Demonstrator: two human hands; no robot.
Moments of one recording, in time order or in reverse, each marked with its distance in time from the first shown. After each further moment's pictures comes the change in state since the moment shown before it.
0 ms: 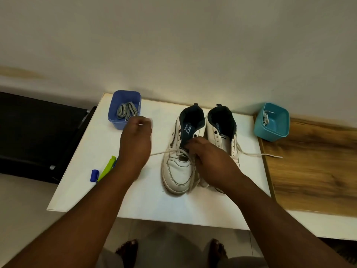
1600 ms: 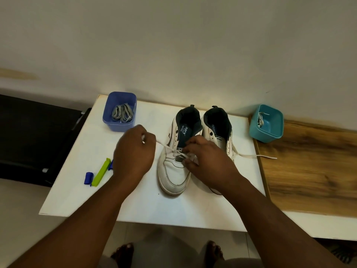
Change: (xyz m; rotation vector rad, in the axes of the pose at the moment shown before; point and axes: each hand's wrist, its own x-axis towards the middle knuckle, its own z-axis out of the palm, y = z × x) left_hand -0.003 -0.024 0.001 0.660 0.061 0.327; right_hand 0.000 0.006 -0.001 -0.083 0.051 0.018
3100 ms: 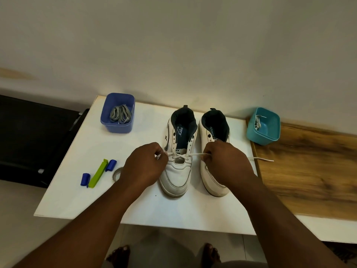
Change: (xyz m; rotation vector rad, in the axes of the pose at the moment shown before) left_hand -0.011 -0.004 0.015 0.108 -0.280 0.052; right_hand -0.007 0.014 -0.032 -0.186 -0.080 0.349
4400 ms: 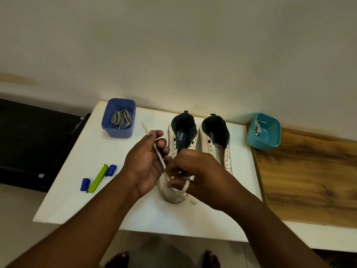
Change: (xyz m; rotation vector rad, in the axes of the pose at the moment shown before) left_hand -0.003 0.040 -0.026 -1.560 -0.221 -0.390; right_hand -0.031 -0.044 -0.018 0.558 -0.024 -0.694
